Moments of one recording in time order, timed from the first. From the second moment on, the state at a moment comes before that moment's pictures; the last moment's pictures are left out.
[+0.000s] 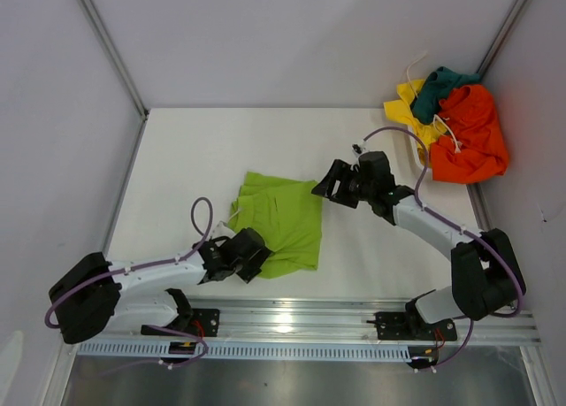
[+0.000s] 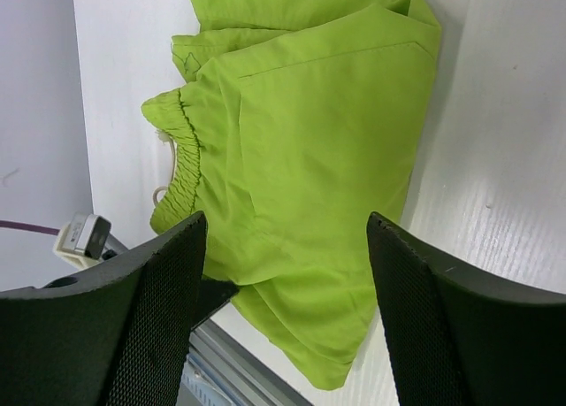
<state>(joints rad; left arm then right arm) -0.95 1.15 0.47 -0.36 -0.28 -1.73 0.45 1.45 0.89 -0.05 -0.30 0.73</state>
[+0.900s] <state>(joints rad) -0.50 1.34 0.60 -0.26 -0.28 -1.74 0.42 1.18 0.80 -0.17 -0.29 0.73</state>
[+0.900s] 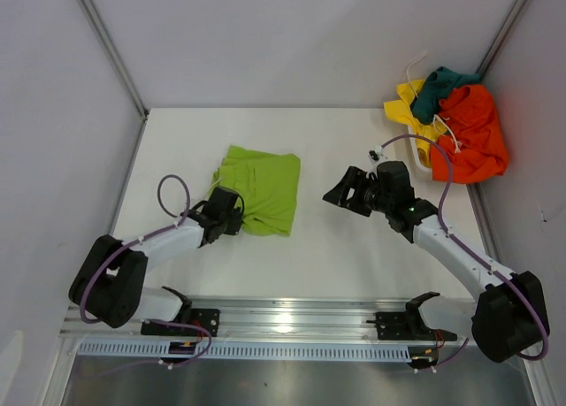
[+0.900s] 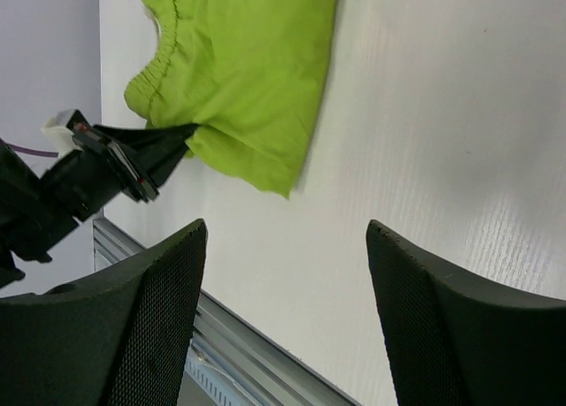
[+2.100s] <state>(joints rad) 0.22 2.13 1.53 -0.36 -0.07 -1.18 0.41 1.25 1.00 -0.33 -0.38 0.66</state>
